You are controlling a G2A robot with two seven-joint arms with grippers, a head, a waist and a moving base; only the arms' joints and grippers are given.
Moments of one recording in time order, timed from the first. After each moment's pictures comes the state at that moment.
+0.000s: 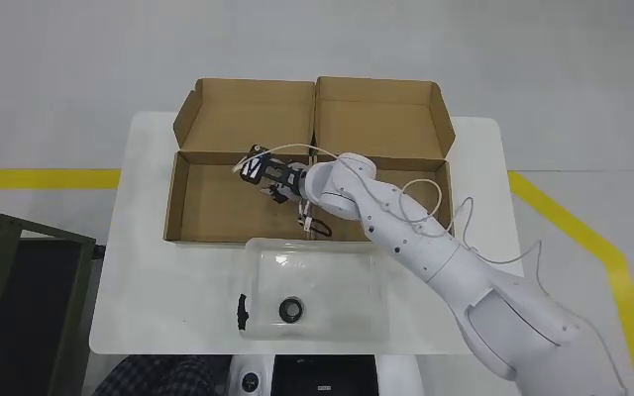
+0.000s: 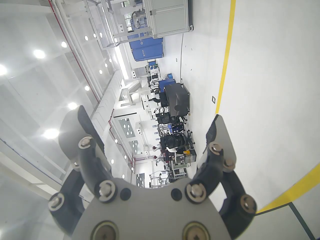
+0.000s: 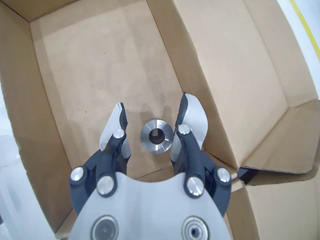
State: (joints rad) left arm -0.01 -0.37 -0.75 -1.25 2.03 -0.40 0.22; right arm -0.47 -1.52 0.55 -1.11 -1.07 -0.38 0.60
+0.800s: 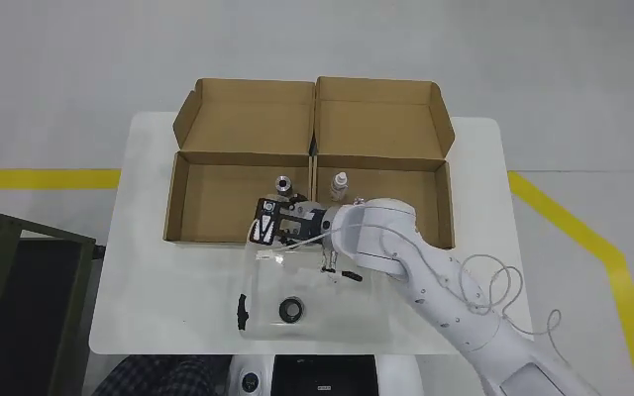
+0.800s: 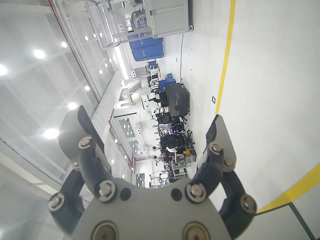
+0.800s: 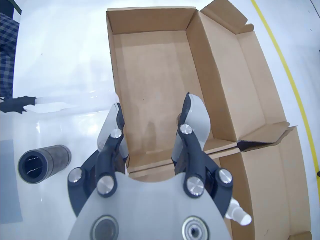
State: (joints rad) left arm -0.01 -0.37 -0.75 -1.25 2.03 -0.40 0.22; right arm -0.90 -1.35 0.82 -1.78 -1.25 -0.60 0.79
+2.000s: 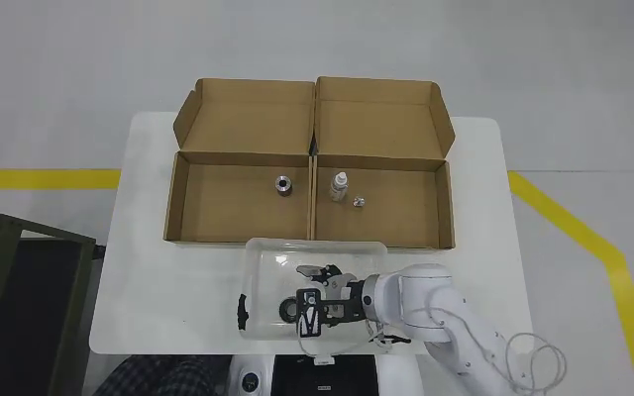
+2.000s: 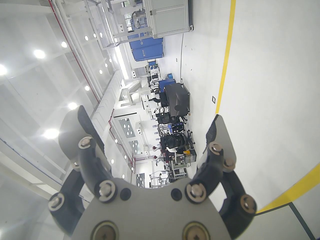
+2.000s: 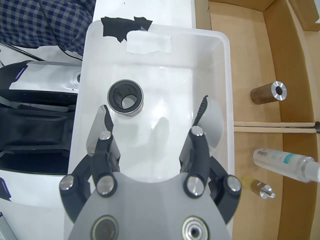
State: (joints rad) left arm -0.01 -0.37 -0.75 -1.25 2.03 -0.40 0.22; right arm -1.30 -1.22 0.97 -2.03 -1.31 -0.92 0.78
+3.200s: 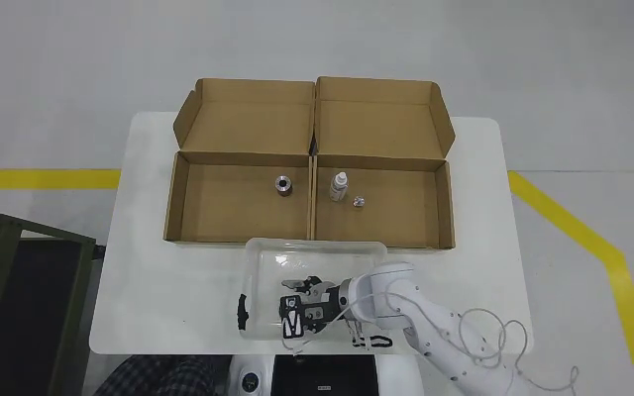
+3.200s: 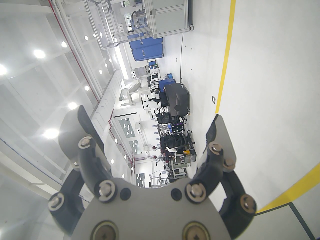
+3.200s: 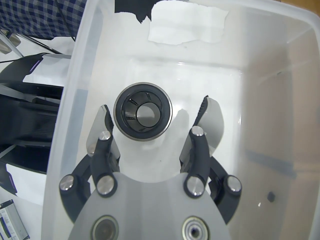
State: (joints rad) left arm -0.01 -0.37 -0.75 -1.25 2.03 -0.40 0.22; right arm -1.15 -1.23 0.77 -1.78 -1.35 -0.89 0.62
